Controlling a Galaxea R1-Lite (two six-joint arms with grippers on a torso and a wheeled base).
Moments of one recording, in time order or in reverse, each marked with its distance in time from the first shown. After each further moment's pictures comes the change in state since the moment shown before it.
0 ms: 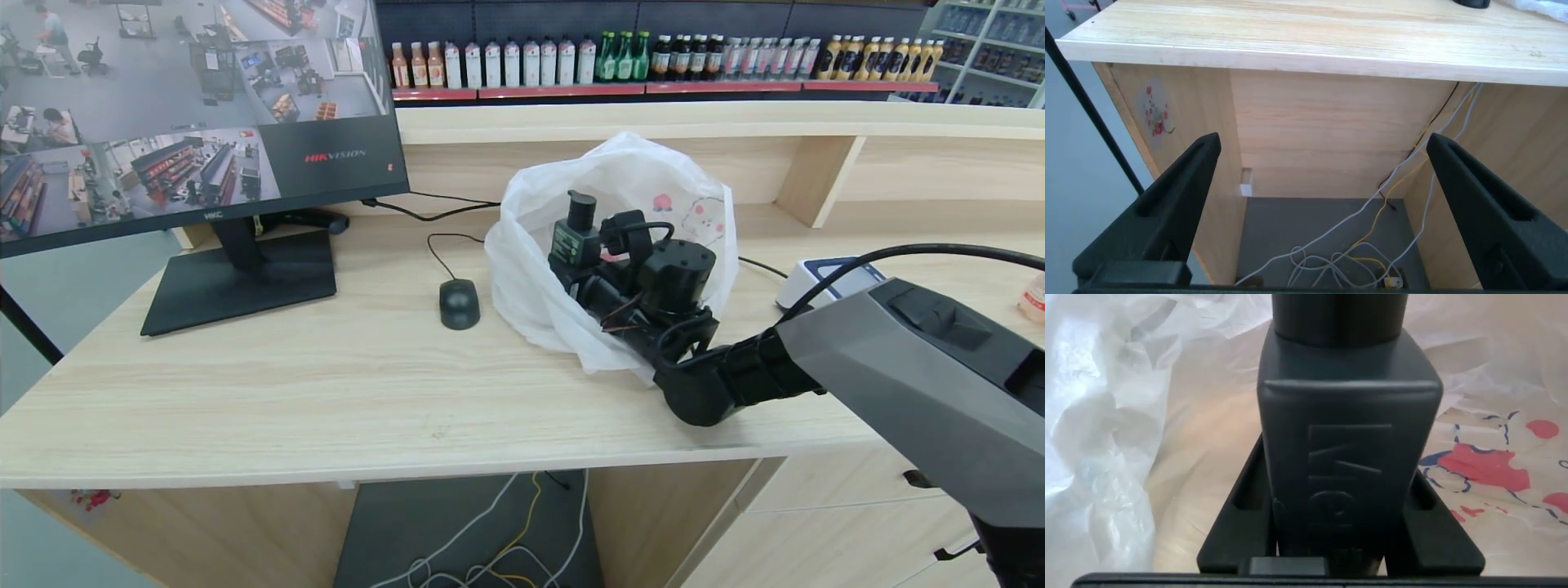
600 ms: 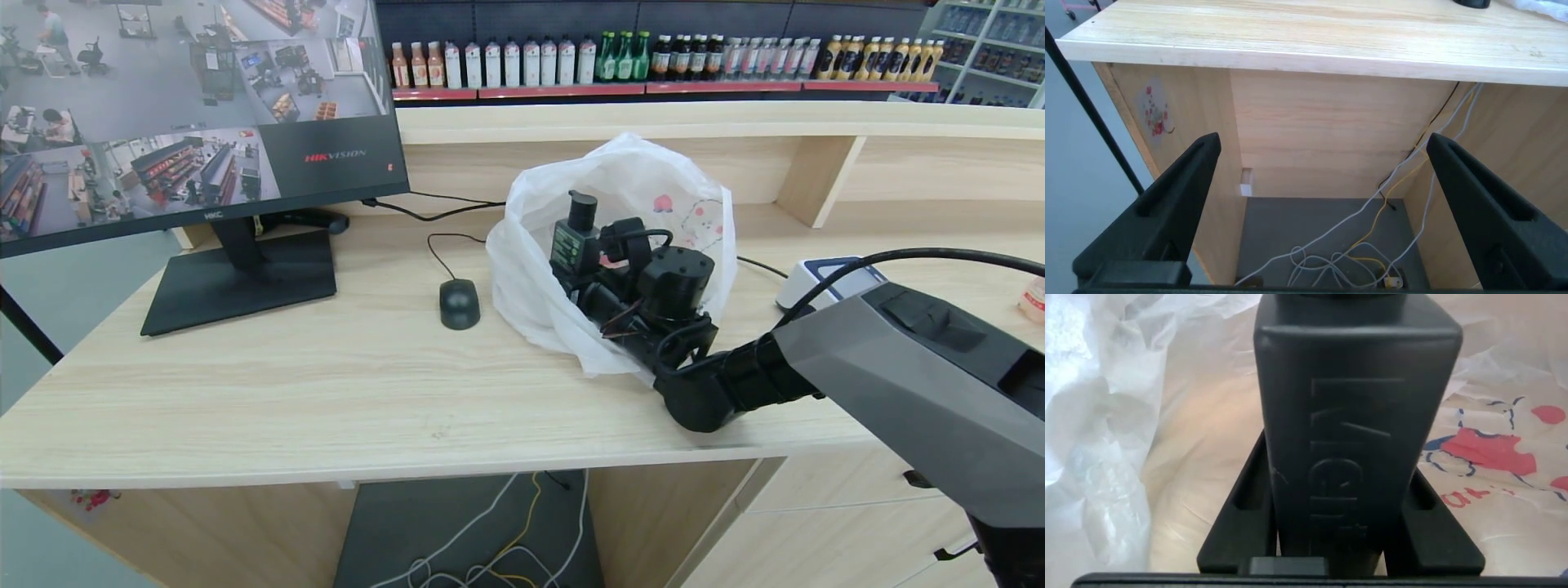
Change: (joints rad) left arm 0.000 0.000 0.000 0.000 0.000 0.000; right arm 0.000 0.004 0.028 -0.021 -0.005 0.000
